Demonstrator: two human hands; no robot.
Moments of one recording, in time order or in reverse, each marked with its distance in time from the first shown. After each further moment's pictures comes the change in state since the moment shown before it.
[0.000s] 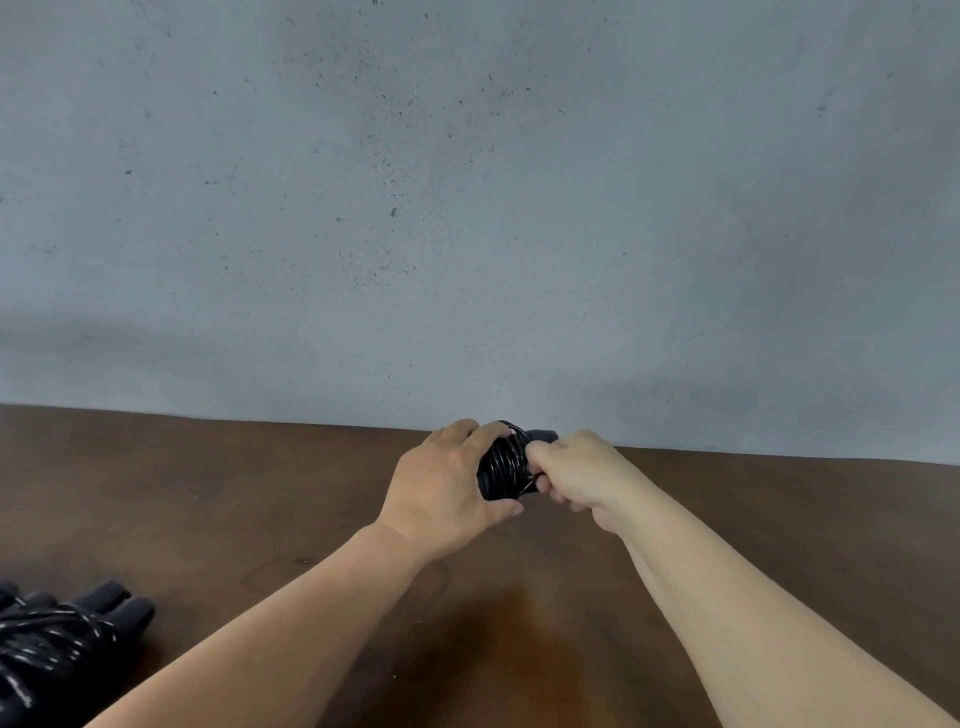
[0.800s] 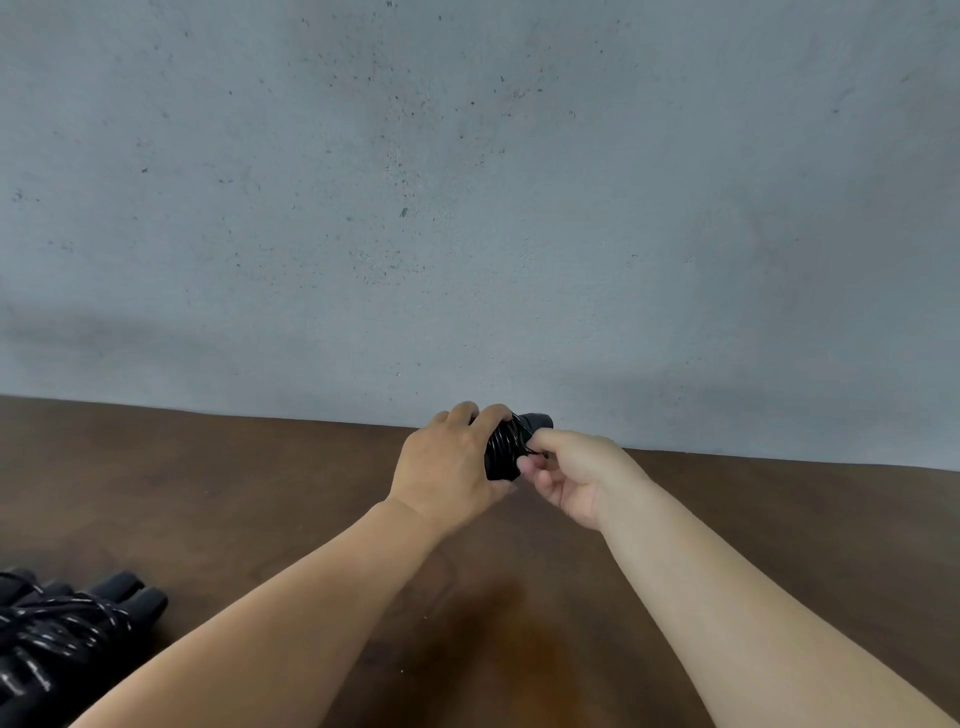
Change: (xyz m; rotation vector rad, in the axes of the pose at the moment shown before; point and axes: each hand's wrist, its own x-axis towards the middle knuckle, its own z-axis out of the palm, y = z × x) left_hand 0.014 0.001 -0.007 0.162 0.024 -0.043; right_hand 0.003 -0.010 0.013 0.738 -0.029 0.257
